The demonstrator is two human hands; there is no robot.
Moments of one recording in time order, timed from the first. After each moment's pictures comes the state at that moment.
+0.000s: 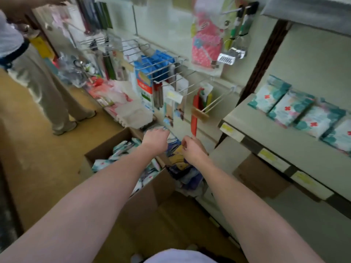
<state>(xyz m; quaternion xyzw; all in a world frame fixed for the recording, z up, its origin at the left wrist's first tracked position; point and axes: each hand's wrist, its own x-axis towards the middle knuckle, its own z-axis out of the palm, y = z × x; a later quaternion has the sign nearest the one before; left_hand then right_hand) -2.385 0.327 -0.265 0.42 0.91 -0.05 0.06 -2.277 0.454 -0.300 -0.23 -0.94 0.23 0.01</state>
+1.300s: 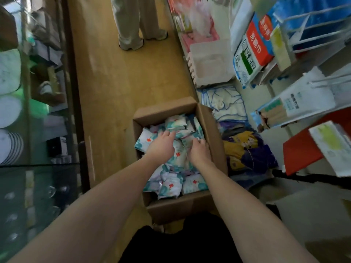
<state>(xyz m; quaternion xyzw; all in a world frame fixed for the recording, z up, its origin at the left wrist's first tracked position) -2.568 0.193 -0.461 0.09 0.95 0.11 0.28 -2.545 0.342 -0.509 -0.14 -0.91 0.22 -0.32</state>
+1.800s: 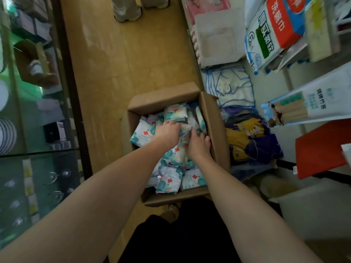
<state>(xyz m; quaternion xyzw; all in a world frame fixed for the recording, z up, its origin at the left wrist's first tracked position) -2.610 0.216 -0.497 0.11 0.93 0.01 0.34 -2.559 0.339 -0.542 -0.13 -0.91 0.21 -0.34</state>
